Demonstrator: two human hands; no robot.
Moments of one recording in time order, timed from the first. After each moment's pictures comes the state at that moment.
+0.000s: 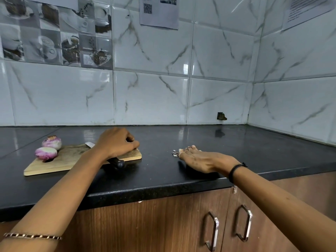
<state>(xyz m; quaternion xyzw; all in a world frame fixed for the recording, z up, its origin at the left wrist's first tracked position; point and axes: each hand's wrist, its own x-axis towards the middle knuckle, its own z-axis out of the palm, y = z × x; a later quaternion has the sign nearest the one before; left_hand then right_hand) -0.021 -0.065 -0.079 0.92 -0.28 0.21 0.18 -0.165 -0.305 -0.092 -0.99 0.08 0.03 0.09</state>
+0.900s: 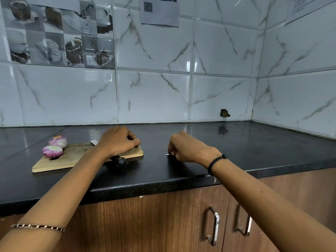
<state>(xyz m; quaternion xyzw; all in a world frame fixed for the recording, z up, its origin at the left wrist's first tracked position) -0.029 -0.064 -0.078 0.92 -0.28 0.19 0.17 -0.148 -0.271 -0.077 -0.99 -0.04 -0.16 0.03</state>
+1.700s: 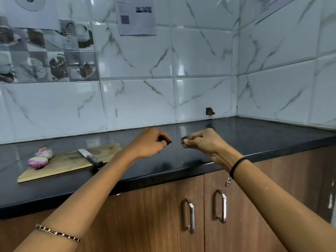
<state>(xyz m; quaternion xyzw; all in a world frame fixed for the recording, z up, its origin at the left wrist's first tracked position) -0.141 -0.170 -0.060 0.85 -0.44 0.09 0.27 -0.219 -0.360 -0.090 -0.73 0.10 -0.27 0.62</state>
